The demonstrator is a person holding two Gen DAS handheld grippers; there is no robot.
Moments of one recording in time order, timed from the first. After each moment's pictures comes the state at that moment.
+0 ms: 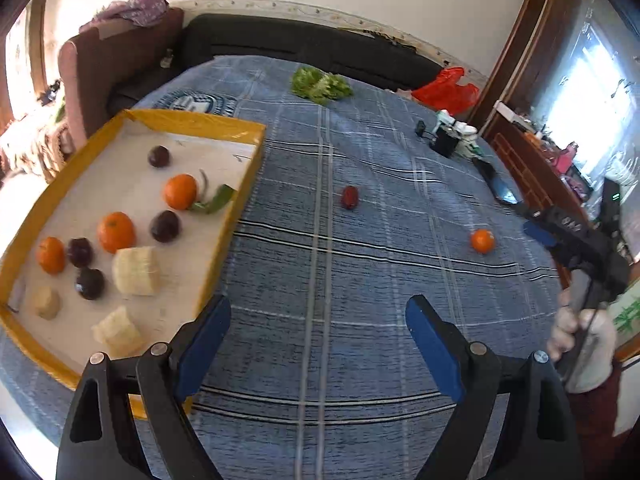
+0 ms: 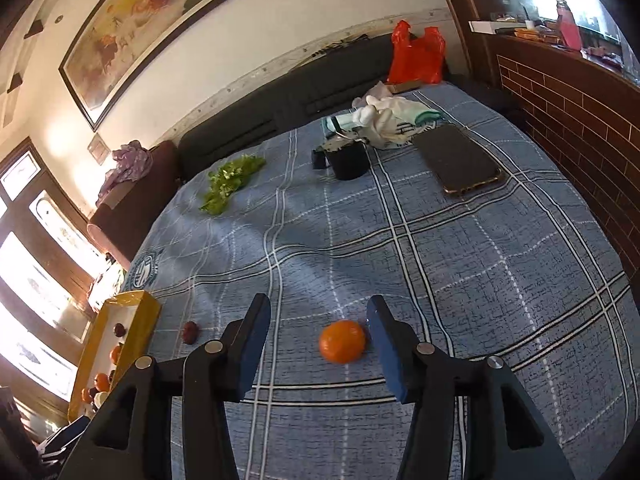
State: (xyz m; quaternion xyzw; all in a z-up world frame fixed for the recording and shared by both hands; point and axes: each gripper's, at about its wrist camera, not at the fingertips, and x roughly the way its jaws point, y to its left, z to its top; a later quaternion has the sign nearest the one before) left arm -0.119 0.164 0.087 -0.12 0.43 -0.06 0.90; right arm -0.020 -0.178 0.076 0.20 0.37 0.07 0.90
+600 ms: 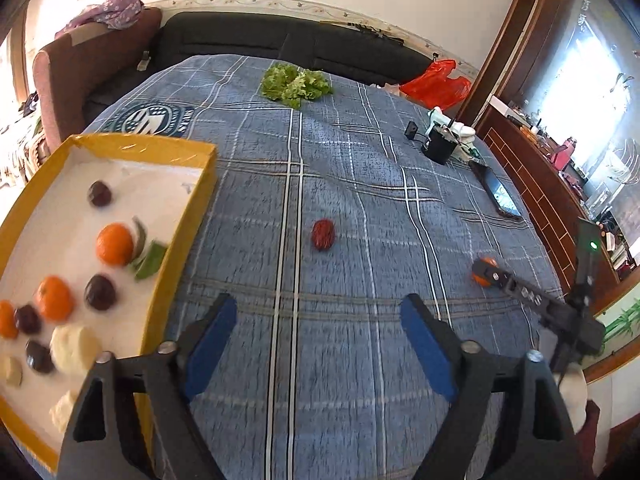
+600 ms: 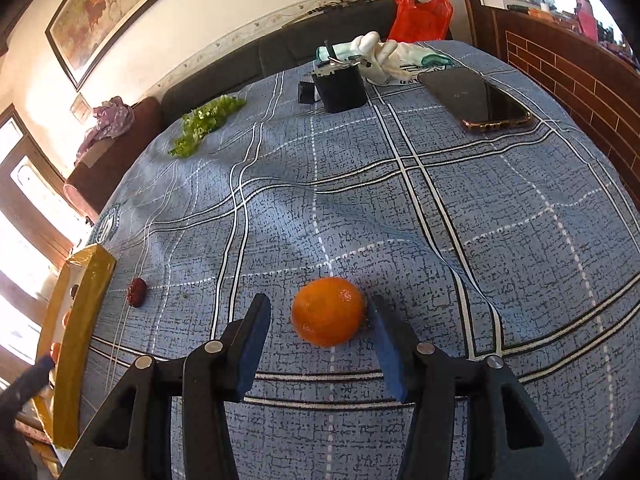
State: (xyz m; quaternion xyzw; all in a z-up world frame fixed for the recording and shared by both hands) left arm -0.039 0.137 0.076 -0.10 0.43 -0.08 0.89; right arm 0.007 -0.153 0.016 0.16 0.43 0.07 0.89
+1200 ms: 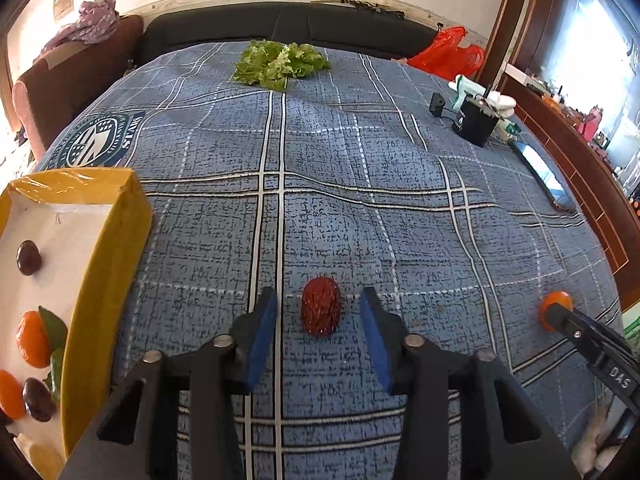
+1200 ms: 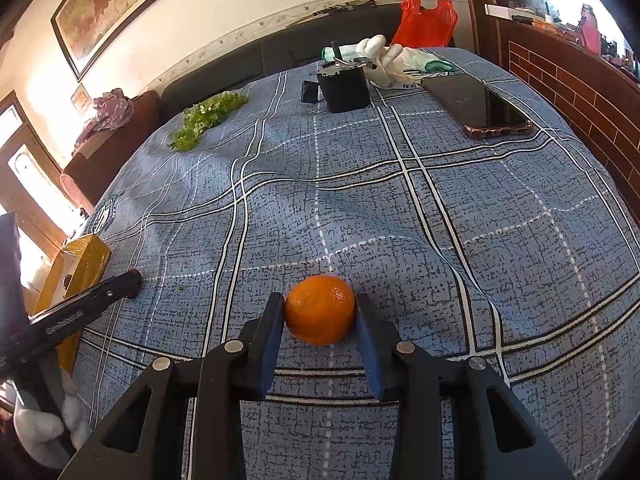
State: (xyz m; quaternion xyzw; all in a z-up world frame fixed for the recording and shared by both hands) left arm 0.053 0.101 0.024 -0.03 0.45 -0.07 0.89; right arm 0.003 -0.148 0.016 0.14 0.43 0.06 0.89
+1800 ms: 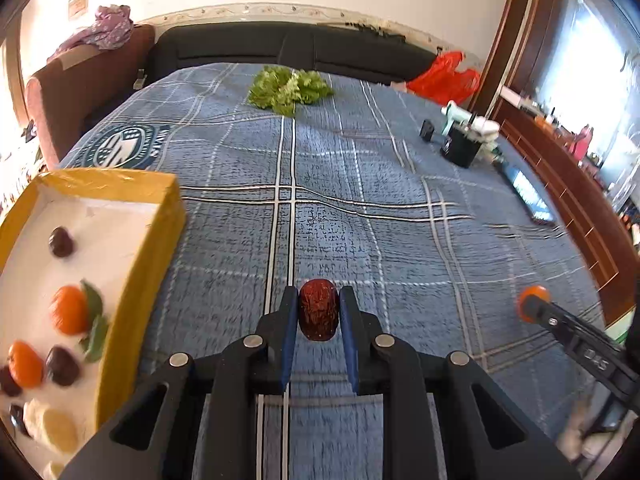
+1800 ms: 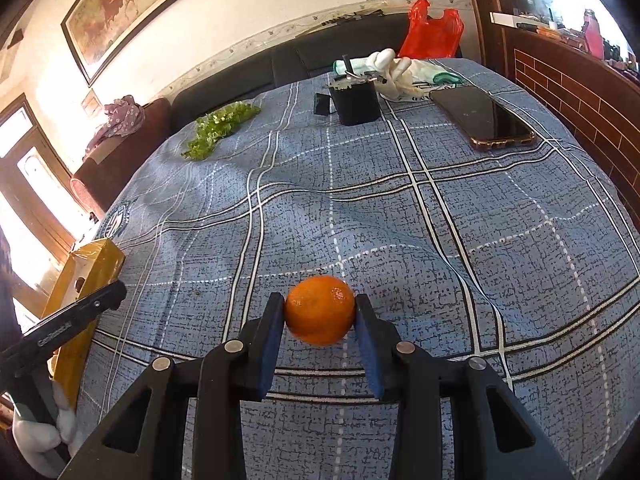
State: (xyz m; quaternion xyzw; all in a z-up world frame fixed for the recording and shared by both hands) left arm 0.008 0.117 0.056 -0.06 0.41 -0.06 0.91; right arm -0.006 -0.144 0.024 0.15 0.40 0.08 0.90
